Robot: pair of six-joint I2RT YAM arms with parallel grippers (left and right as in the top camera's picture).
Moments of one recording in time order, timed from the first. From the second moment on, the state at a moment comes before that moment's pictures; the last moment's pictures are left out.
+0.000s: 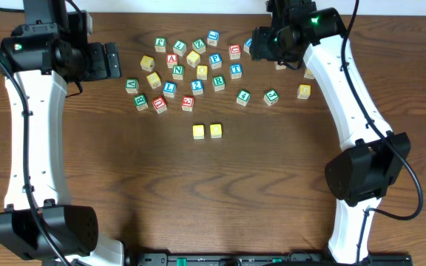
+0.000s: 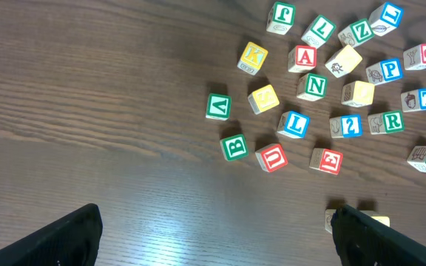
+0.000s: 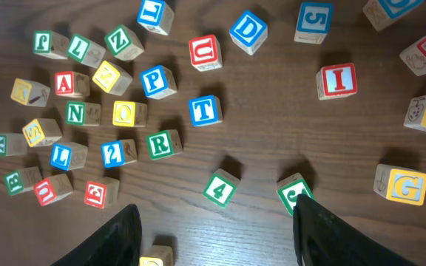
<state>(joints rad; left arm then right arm) 0.12 1.71 1.84 -1.18 0.10 -0.04 0.30 2.12 2.17 -1.09 -0.11 0.33</state>
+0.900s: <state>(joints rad) 0.12 1.71 1.84 -1.18 0.10 -0.04 0.32 2.12 2.17 -1.11 -0.11 0.32</state>
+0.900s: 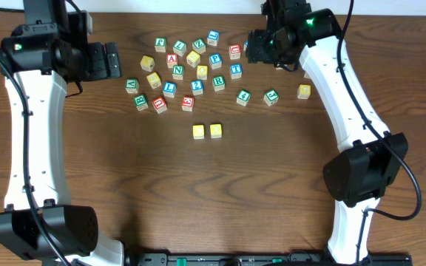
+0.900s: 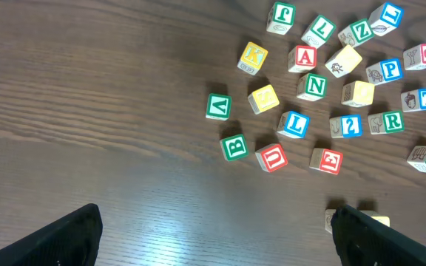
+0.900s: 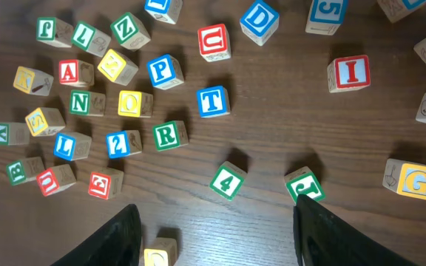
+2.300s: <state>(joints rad) 0.12 1.71 1.84 -1.18 0.10 -0.04 0.34 2.13 2.17 -1.10 -0.11 0.32</state>
